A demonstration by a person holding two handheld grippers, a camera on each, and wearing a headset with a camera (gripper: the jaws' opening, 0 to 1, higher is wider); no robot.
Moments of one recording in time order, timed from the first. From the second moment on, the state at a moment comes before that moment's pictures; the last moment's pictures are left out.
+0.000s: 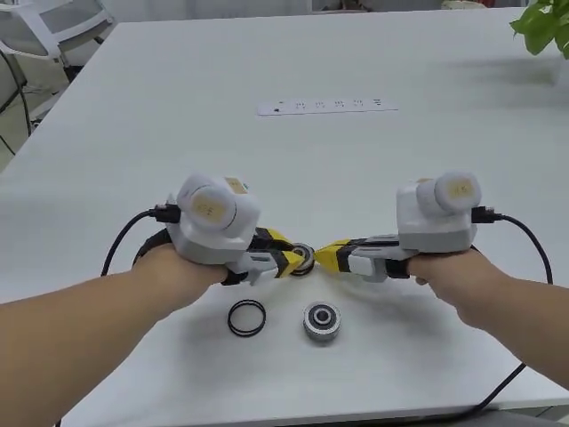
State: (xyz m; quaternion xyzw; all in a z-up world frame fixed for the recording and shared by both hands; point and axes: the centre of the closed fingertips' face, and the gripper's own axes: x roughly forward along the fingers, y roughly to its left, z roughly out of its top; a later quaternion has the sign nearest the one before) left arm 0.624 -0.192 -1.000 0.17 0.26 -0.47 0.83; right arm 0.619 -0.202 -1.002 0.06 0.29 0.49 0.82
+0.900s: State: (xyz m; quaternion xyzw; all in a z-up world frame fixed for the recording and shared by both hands) left arm 0.627 -0.191 -1.002 0.17 0.26 -0.47 0.83; right arm 0.622 -0.201 -1.002 0.03 0.28 0.51 0.82
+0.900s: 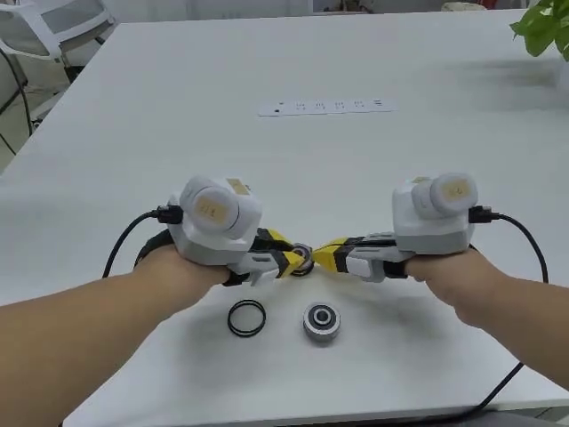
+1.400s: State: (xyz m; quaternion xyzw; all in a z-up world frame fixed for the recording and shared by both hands) left arm 0.626 -0.191 -1.002 0.17 0.26 -0.47 0.83; right arm 0.620 -0.197 -1.001 0.03 0.28 0.51 0.81
